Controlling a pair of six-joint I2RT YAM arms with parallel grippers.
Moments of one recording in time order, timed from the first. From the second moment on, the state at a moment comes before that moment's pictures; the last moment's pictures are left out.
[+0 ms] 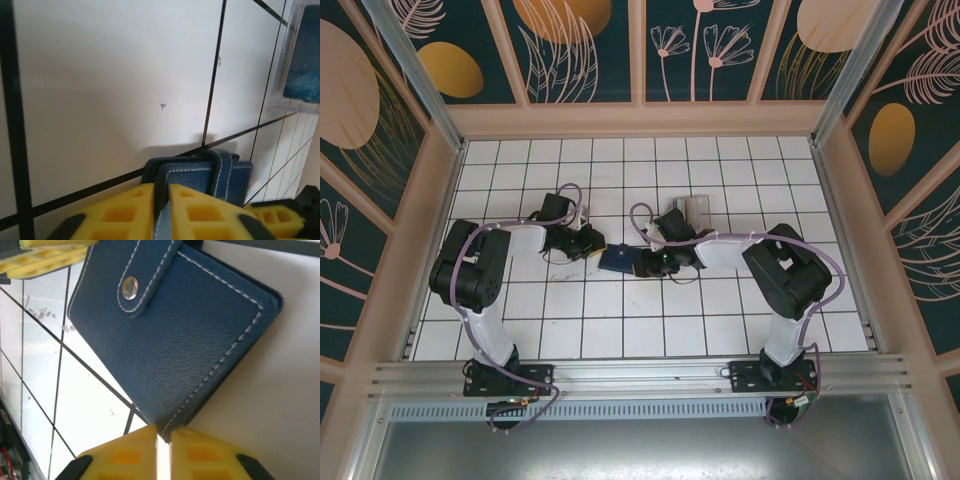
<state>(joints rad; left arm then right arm) -0.29 1.85 0.91 -0.10 0.65 -0.66 0.70 1.82 0.93 -0.11 -0.54 0.51</state>
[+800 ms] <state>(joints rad) -0.16 1.48 0.70 0.32 0.63 -1.14 0.62 1.69 0.95 0.23 -0.57 0.75</state>
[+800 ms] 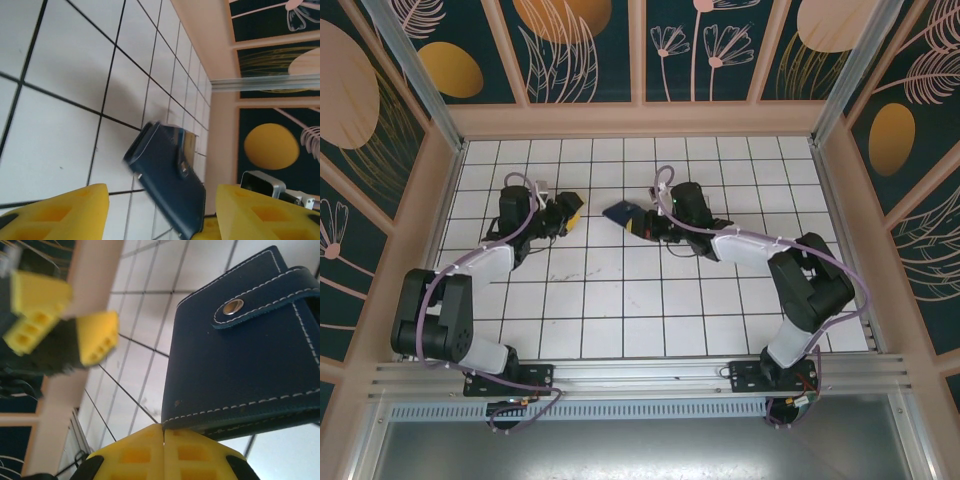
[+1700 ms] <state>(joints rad) -0.21 1.64 0.82 0.62 0.72 -1.40 0.68 1.79 1.11 0.41 -0.58 0.84</state>
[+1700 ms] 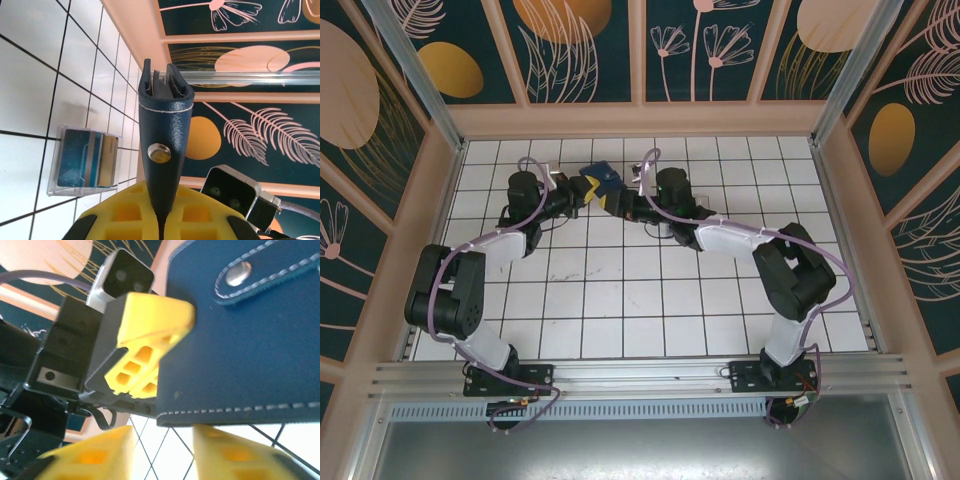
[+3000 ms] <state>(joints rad) -0.30 1.67 1.03 0.00 0.68 -0.79 0.67 2.00 1.68 -0.51 -0.26 0.43</state>
